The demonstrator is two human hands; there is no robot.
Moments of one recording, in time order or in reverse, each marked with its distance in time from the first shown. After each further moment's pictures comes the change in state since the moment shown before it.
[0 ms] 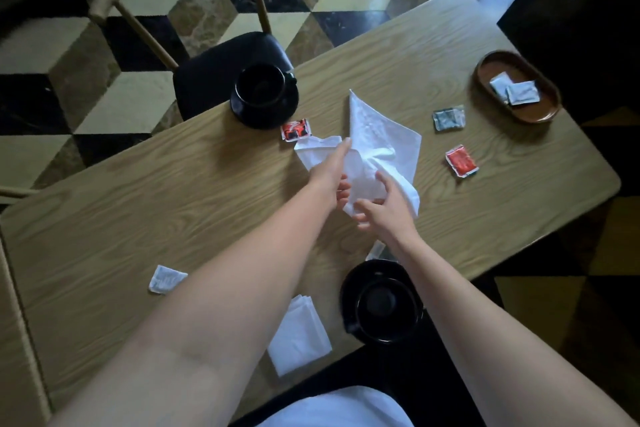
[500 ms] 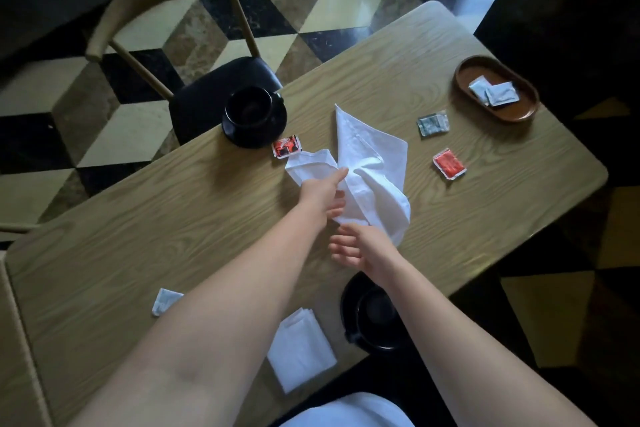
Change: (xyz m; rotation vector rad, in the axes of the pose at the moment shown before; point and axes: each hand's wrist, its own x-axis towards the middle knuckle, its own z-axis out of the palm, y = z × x) left_hand 0.016 -0.017 -0.003 0.048 -0.014 0.191; right_hand -0.032 0.007 0.018 0.386 -0.162 0.402
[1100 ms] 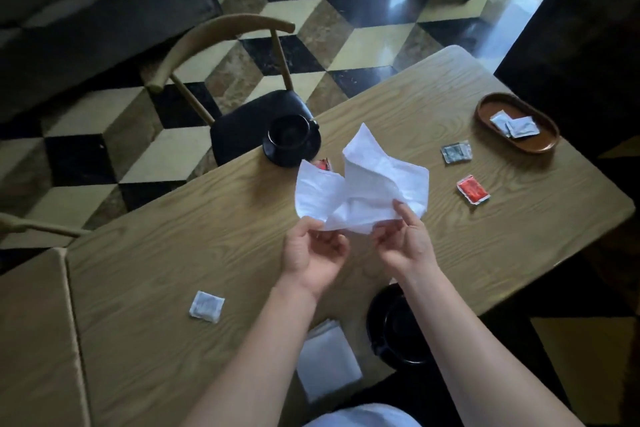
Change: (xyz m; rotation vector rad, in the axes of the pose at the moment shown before) left_hand -0.123 -0.025 -0.087 -0.966 -0.346 -0.036; right_hand -0.041 -0.033 0.023 0.766 -0.171 -0.071
